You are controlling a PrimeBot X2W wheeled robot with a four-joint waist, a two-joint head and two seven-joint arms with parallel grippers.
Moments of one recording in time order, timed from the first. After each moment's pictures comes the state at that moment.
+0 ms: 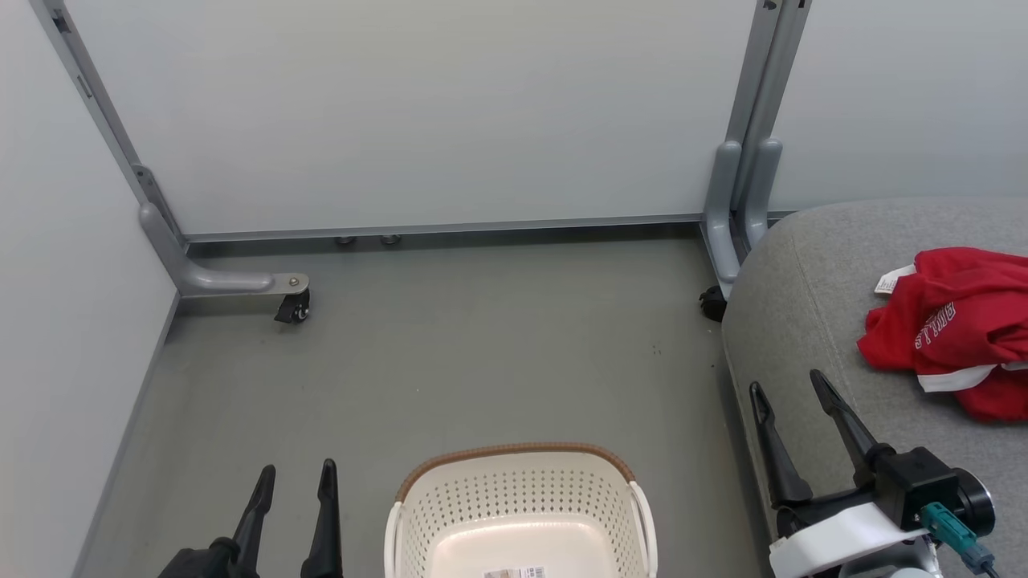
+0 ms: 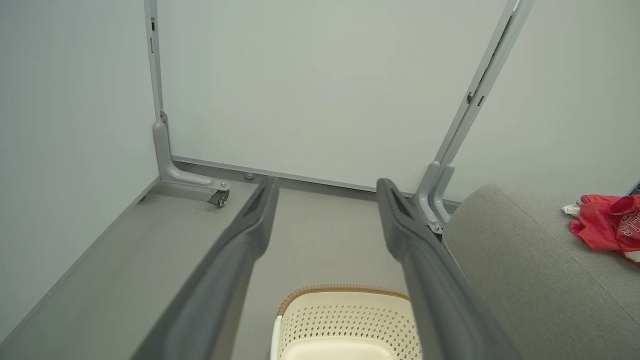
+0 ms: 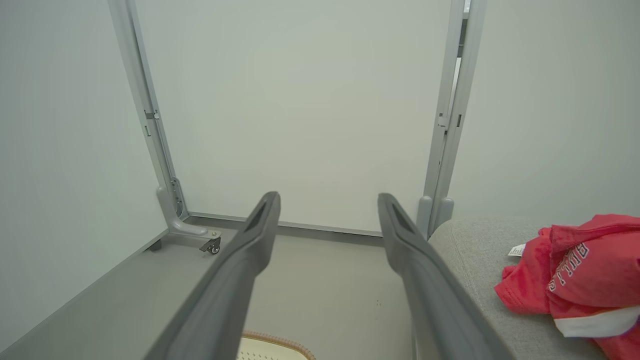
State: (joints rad) left arm 0.15 0.05 -0.09 0.16 -0.32 -0.13 -0.26; right arm 0.08 -0.11 0.09 0.07 0.13 0.13 -0.26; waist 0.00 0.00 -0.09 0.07
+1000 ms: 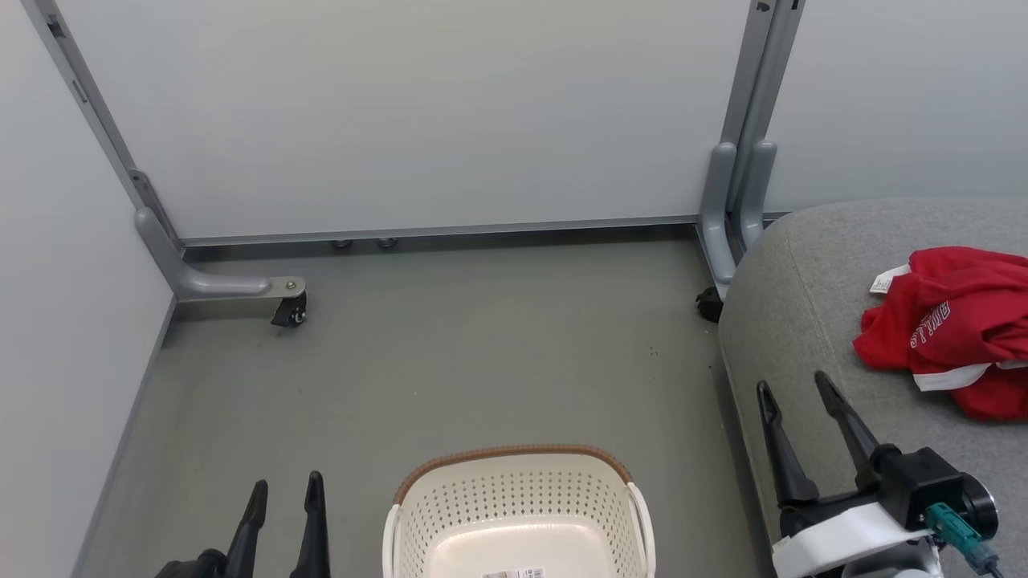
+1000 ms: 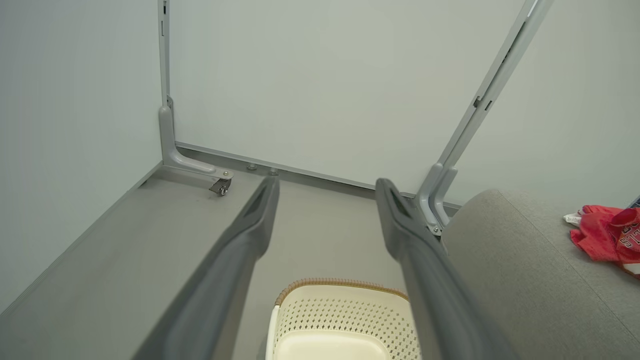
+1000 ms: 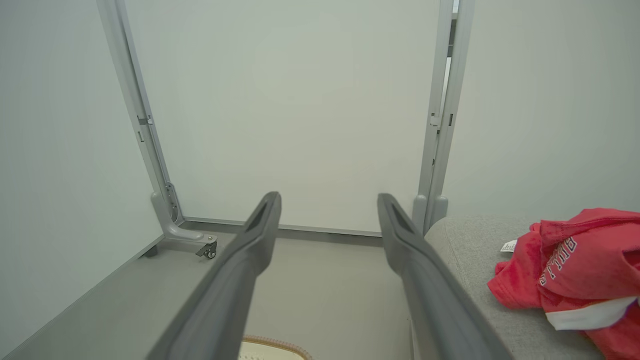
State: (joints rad) left arm 0.16 0.05 -0.07 0.18 -0.37 -0.12 -0.26; right arm 0.08 -0.11 0.08 0.07 0.14 0.13 -0.26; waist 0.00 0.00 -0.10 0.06
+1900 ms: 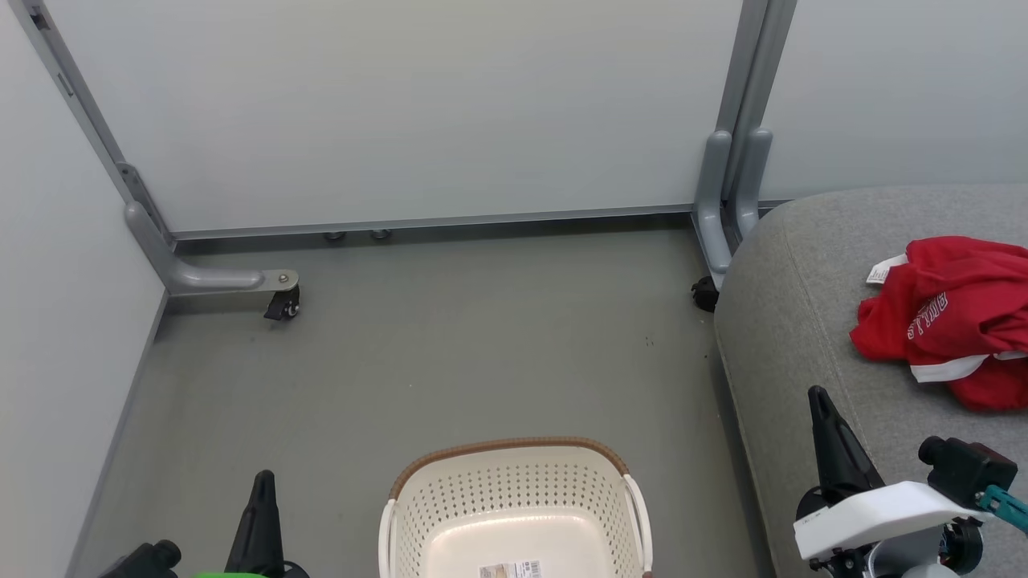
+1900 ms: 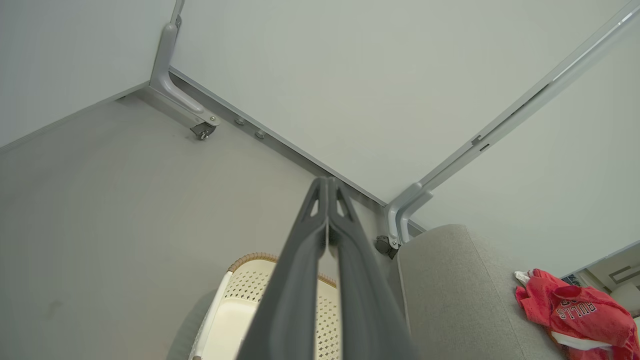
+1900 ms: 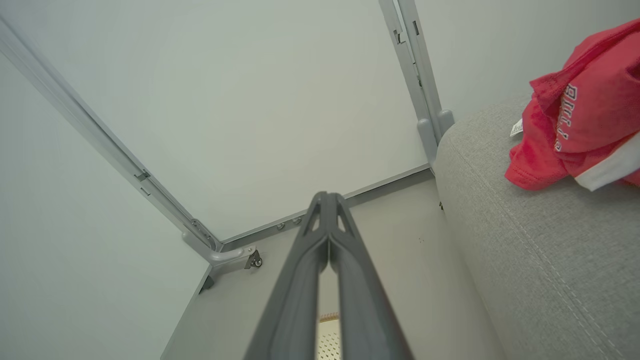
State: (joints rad) left arm 0.11 0.05 -0.03 0.23 -0.73 -0.12 -0.17; right arm 0.05 -0.10 0.05 0.14 0.56 0.13 -0.17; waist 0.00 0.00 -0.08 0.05
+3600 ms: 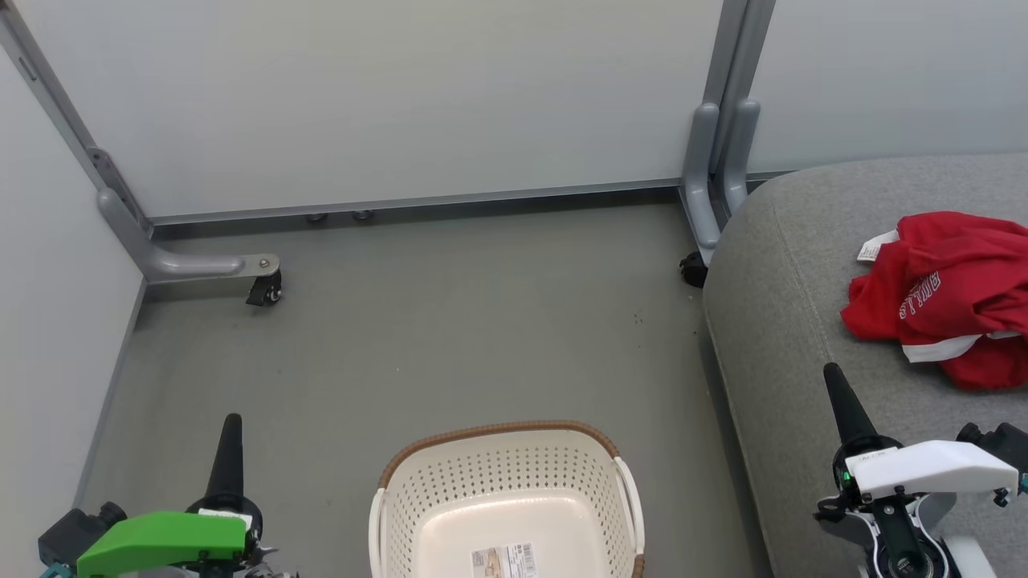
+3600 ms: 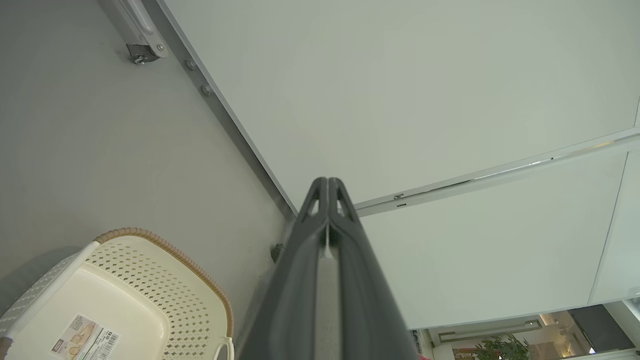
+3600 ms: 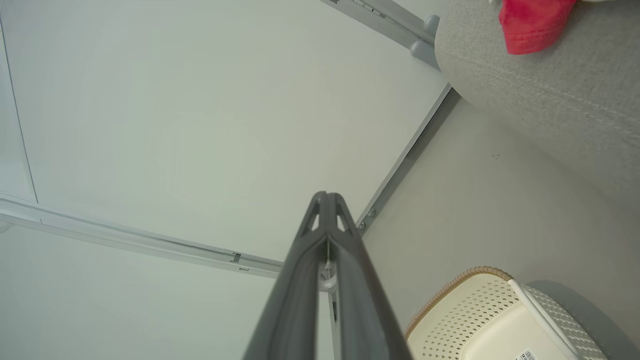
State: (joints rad) left arm -0.02 0.06 0.04 0.24 -1.28 -0.12 0.00; right arm -0.04 -0.08 -0.04 0.20 1.22 0.13 -0.01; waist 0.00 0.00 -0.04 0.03
